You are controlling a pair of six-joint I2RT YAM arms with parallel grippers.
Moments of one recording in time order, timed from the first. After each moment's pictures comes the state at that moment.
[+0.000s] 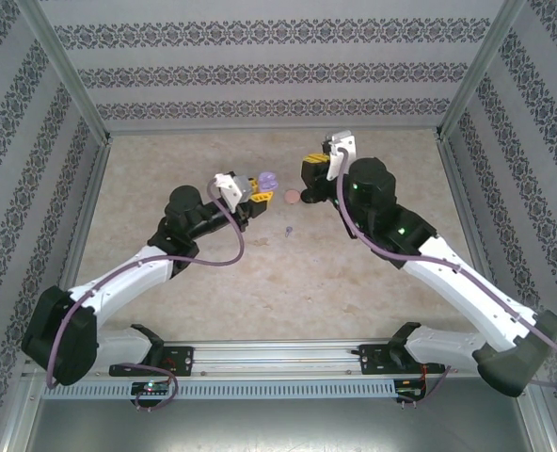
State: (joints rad) left arm -0.52 1.28 0.77 0.54 0.48 0.13; right arm 0.71 1.12 1.16 -0.19 0.15 0.21
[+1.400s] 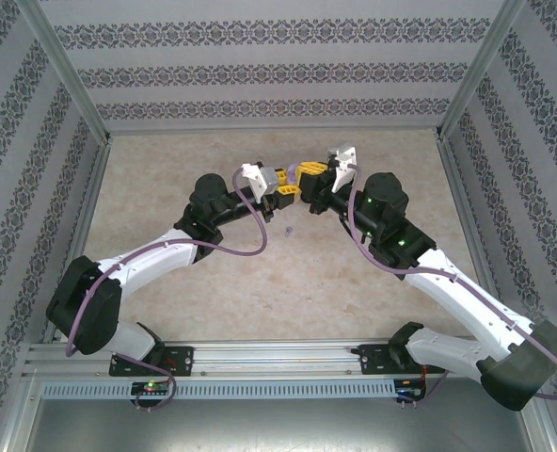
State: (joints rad) left arm -0.60 1.46 0.93 0.66 0.53 0.10; right arm 0.62 1.07 0.97 0.09 -0.15 0.21
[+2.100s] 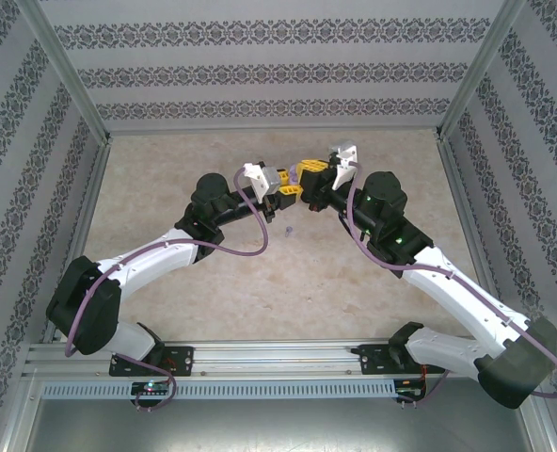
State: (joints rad) left arm -0.61 1.46 0.94 0.64 0.52 0.10; right arm 0.60 1.09 0.95 0.14 -0.15 0.24
